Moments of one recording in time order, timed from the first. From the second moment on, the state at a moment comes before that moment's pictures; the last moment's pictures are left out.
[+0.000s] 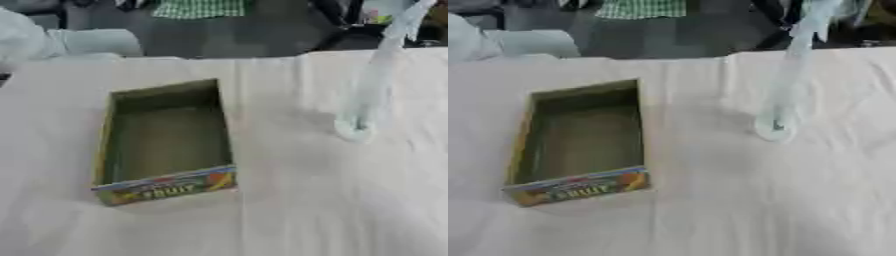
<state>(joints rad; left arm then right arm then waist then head) -0.11 0.33 0.05 -1.98 0.14 -0.01 0.43 -0.28 -0.64 -0.25 -1.95 -0.63 0.00 -0.29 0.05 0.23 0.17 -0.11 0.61</state>
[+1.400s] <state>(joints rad) -0.11 0.33 0.05 -1.98 0.14 -0.01 0.43 -0.32 -0.62 -0.19 -1.97 -1.32 0.15 -0.27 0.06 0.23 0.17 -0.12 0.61</state>
